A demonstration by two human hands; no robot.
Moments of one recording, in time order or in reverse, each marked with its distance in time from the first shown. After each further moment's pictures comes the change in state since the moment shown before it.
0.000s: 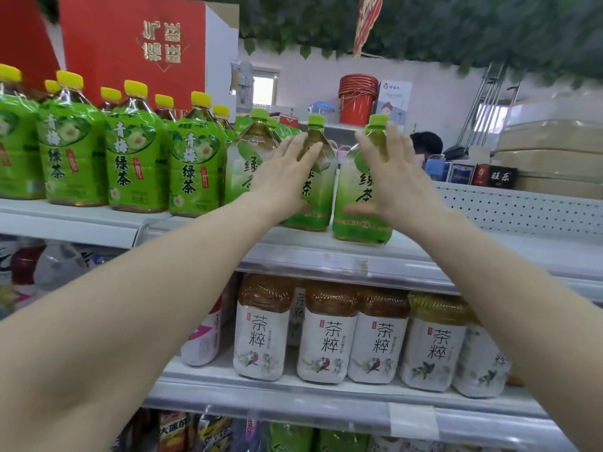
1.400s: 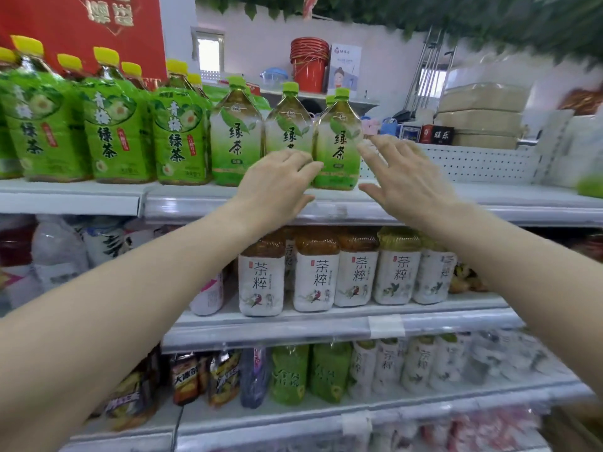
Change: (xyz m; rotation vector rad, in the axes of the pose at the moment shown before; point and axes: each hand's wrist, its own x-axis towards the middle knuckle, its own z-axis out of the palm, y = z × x) left_hand -0.113 0.019 -0.030 -0.027 0.192 0.412; right_hand -0.109 -0.011 -0.044 -0.303 -0.014 -0.128
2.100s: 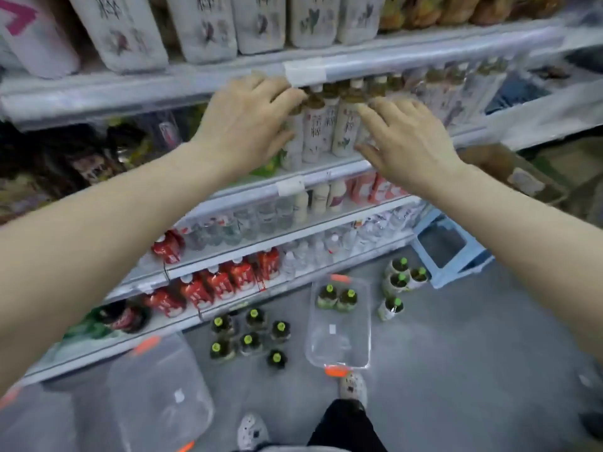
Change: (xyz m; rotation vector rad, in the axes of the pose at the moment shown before) left_hand -0.171 0.214 0.080 -0.360 -0.243 0.193; right_hand -0.347 -0.050 0.061 0.117 -0.350 0.063
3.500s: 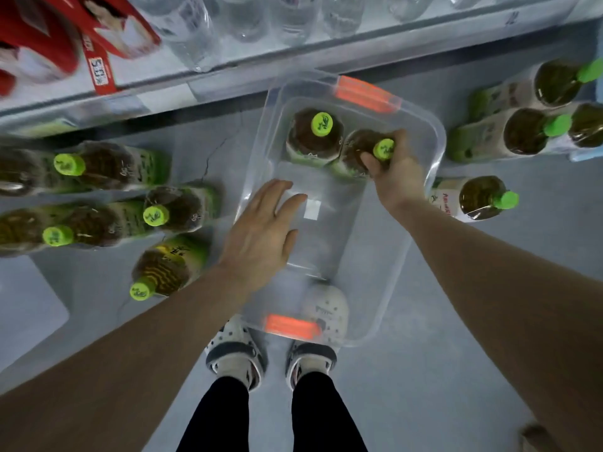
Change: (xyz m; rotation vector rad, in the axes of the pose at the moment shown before) left_hand -0.335 0.365 0.736 -0.696 -0.682 -0.553; right_hand -0.402 -0.117 0.790 0.874 -0.839 0.951
